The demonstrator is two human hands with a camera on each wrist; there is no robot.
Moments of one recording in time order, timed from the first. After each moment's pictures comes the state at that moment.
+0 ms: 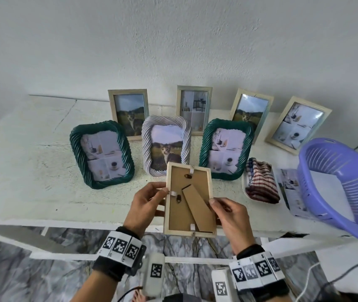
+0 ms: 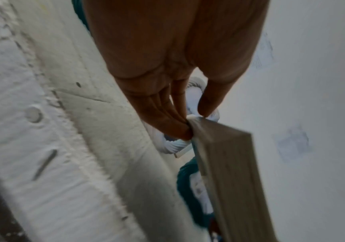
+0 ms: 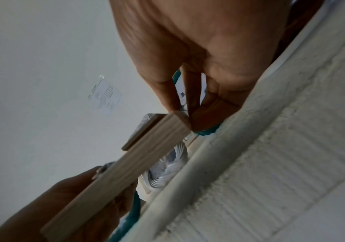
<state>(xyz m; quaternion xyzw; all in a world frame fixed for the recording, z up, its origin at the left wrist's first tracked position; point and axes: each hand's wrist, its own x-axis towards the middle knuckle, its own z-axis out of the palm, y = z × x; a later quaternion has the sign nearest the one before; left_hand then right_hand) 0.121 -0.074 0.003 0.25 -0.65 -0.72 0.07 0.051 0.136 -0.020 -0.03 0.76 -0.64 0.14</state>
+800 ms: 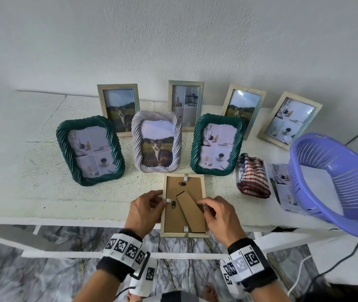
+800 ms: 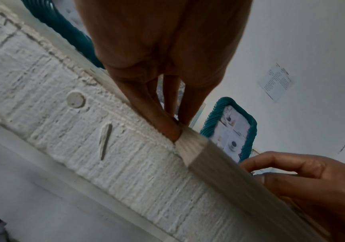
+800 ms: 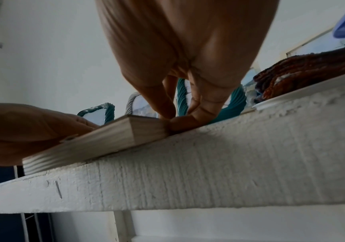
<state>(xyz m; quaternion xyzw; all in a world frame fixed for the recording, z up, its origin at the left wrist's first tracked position) 0.116 -0.063 -0.055 0.23 -0.84 -0.49 0.08 0.045 0.146 -0.043 -0.25 0.88 -0.39 0.11</state>
